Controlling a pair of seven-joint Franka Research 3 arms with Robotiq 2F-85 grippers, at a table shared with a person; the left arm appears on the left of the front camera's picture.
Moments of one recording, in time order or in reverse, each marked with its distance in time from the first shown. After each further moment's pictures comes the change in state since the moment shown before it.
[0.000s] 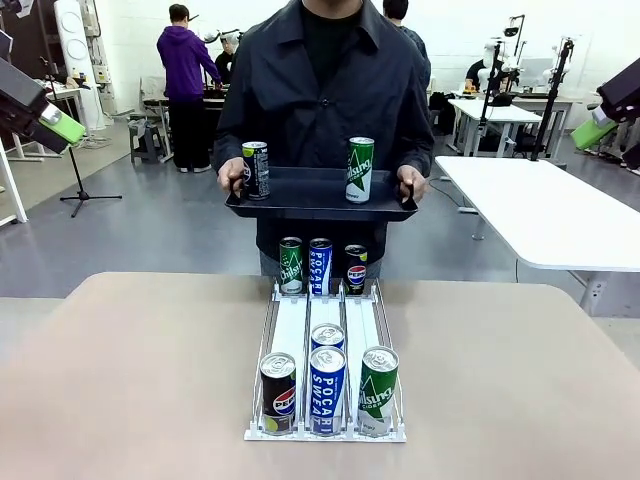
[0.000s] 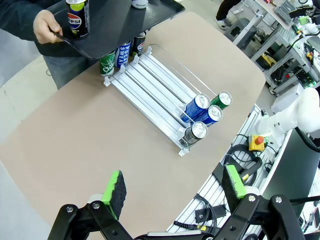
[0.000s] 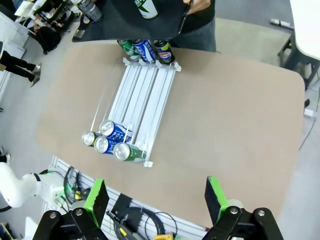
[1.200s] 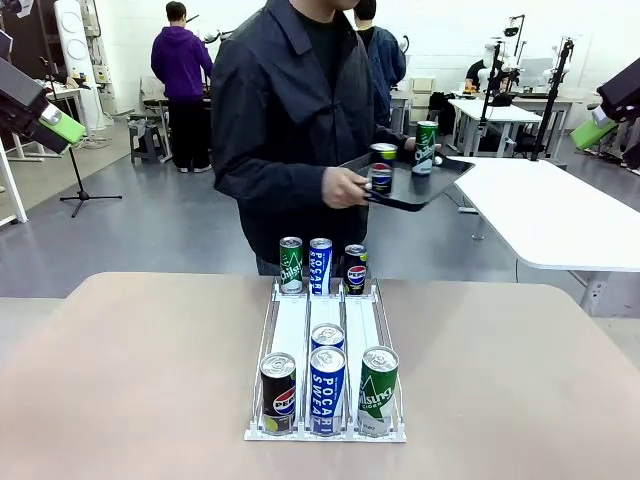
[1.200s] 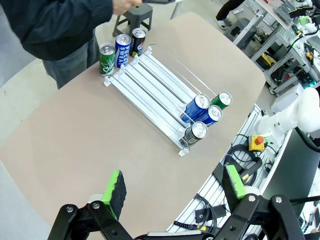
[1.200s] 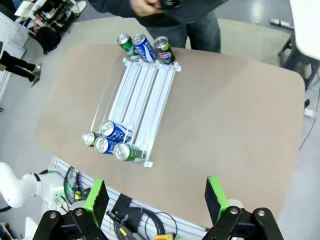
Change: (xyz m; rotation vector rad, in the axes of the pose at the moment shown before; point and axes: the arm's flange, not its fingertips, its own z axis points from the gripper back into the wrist) left arm 0.000 0.000 0.000 0.000 0.000 0.000; right arm 0.000 0.000 0.000 0.000 0.000 0.000
